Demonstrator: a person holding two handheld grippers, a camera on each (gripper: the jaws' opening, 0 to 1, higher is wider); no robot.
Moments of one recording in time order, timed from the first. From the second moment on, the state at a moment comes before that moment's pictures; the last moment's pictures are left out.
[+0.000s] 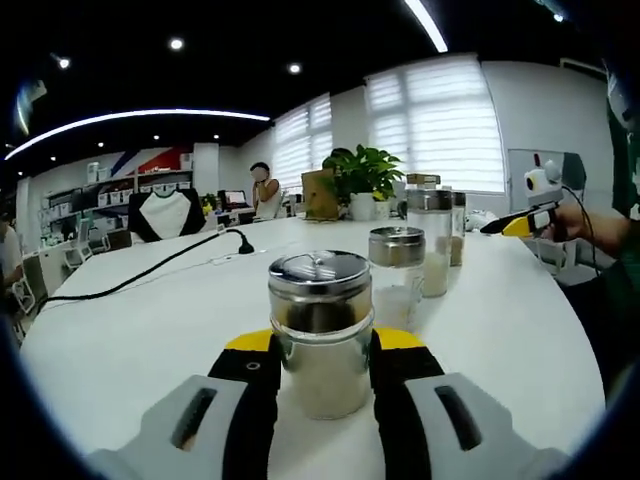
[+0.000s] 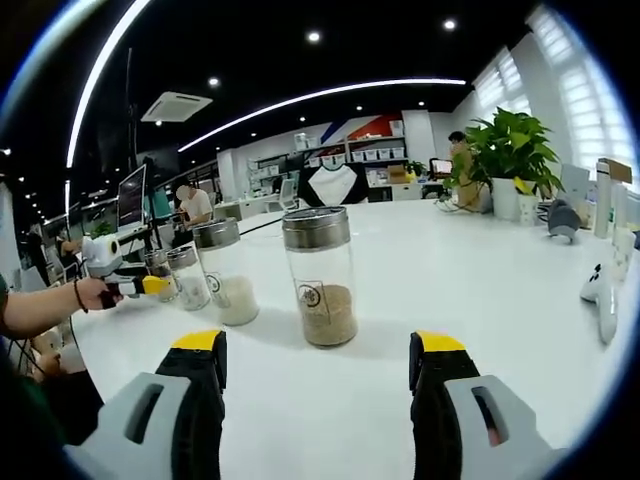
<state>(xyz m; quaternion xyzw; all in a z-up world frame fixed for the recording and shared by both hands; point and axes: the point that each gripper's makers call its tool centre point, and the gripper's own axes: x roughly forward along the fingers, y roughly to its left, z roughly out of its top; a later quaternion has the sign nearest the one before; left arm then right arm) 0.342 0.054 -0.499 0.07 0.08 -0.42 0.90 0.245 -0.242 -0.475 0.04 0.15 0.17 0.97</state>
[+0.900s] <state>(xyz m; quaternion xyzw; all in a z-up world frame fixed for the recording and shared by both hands) 0.322 0.076 -0.476 0.01 0.05 -0.27 0.96 0.250 -0.250 -0.468 0.04 0.14 0.17 0.98</state>
